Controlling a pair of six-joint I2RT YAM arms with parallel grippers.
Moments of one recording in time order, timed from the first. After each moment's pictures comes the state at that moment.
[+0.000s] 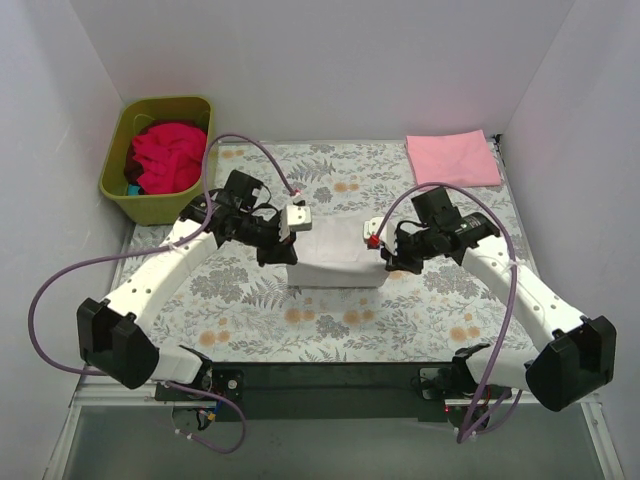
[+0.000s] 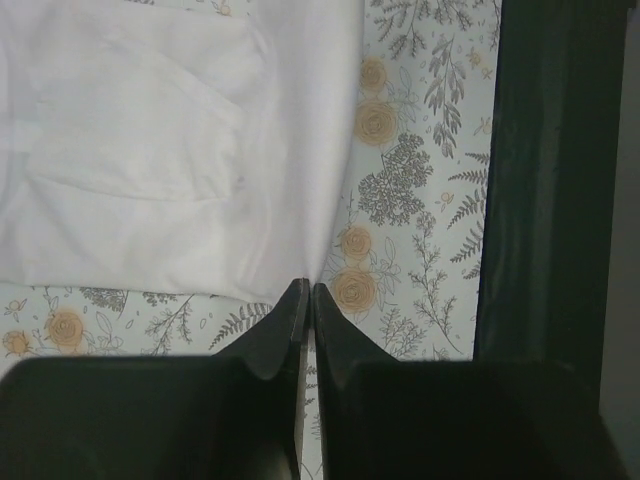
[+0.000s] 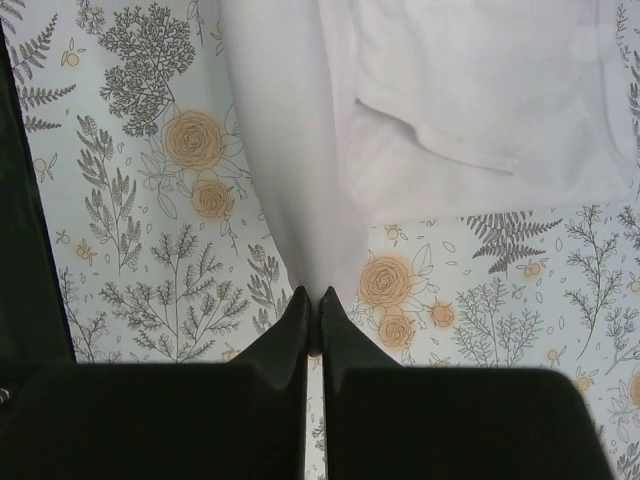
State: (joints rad) left arm -0.49 1.37 1.24 -0.92 0.75 0.75; right arm 0.48 1.22 1.05 -0.90 -0.55 -0.92
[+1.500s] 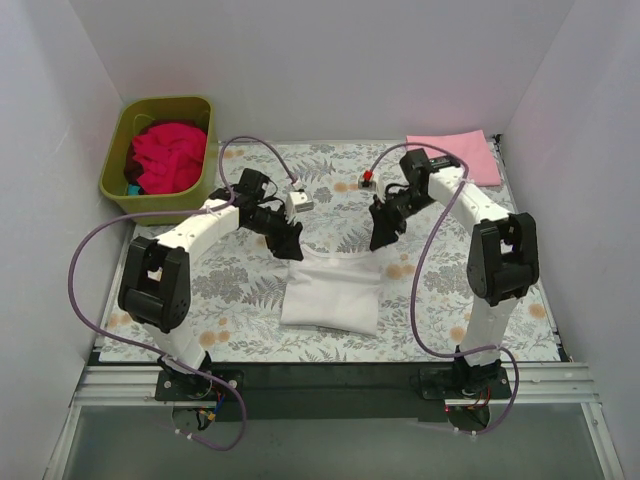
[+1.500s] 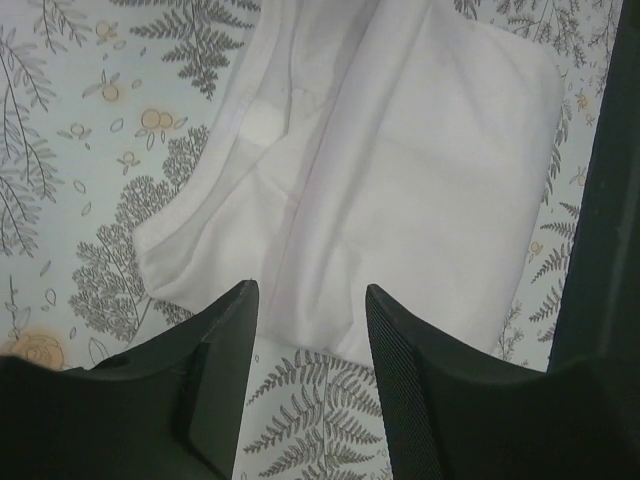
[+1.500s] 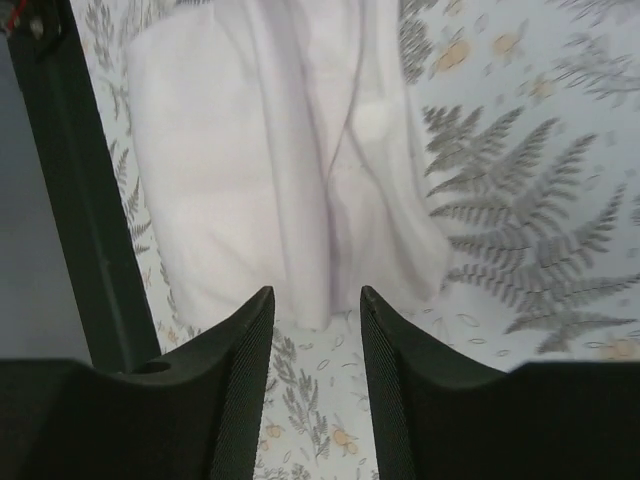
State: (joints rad) left arm -0.37 1.72 1.24 -0.67 0.82 0.62; right arm 0.32 1.88 1.51 -1.12 -0.86 -0.79
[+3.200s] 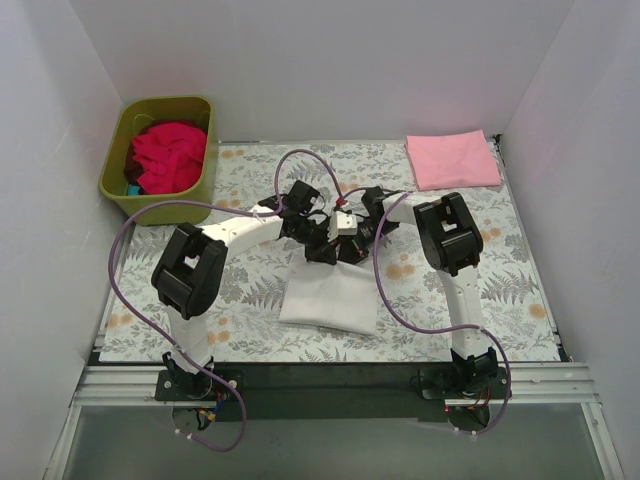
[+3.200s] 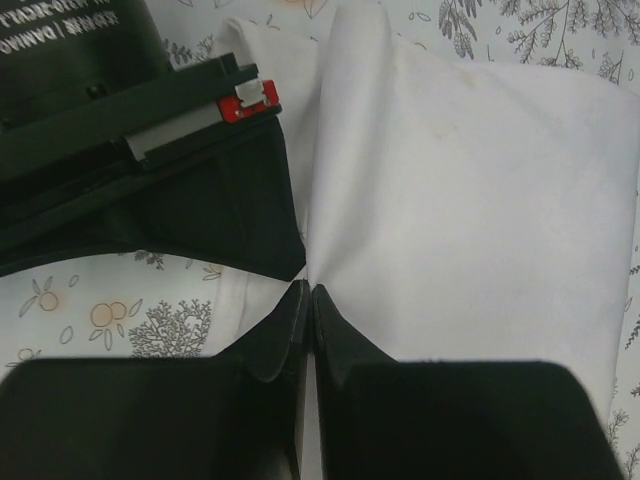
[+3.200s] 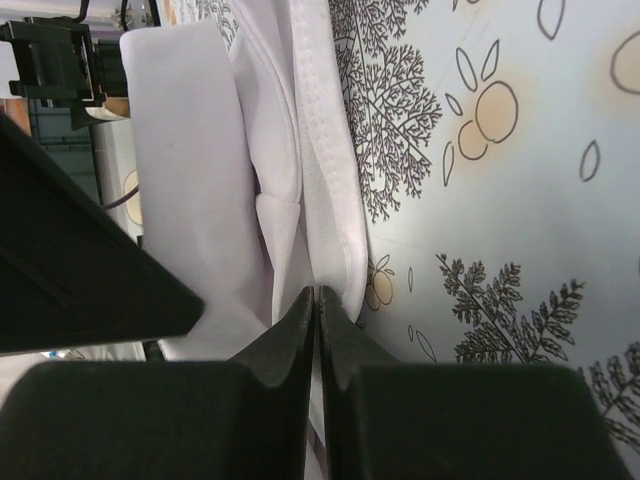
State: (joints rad) left arm -0.61 1.90 1.30 -0.48 0.74 0.70; right arm 0.43 2.33 1.54 -0.77 -1.16 -0.27
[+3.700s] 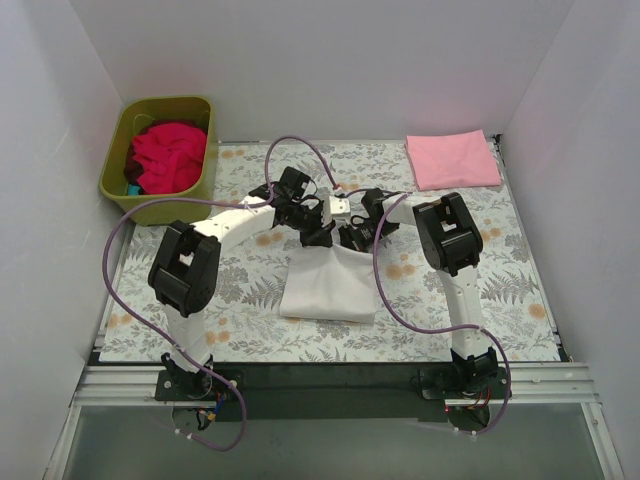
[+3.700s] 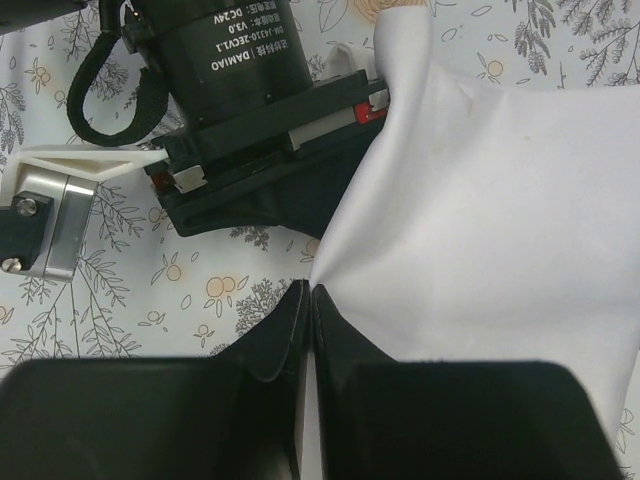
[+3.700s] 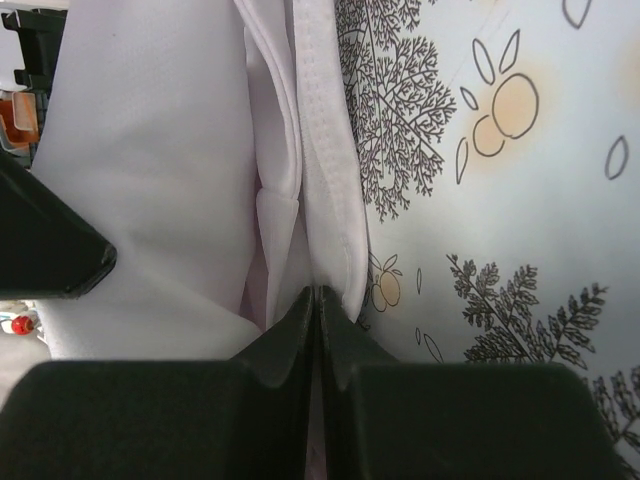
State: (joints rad) left arm -0.55 1.90 1.39 -0.48 0.73 0.73; right arm 0.43 2.33 1.53 -0.77 -1.18 -0.29
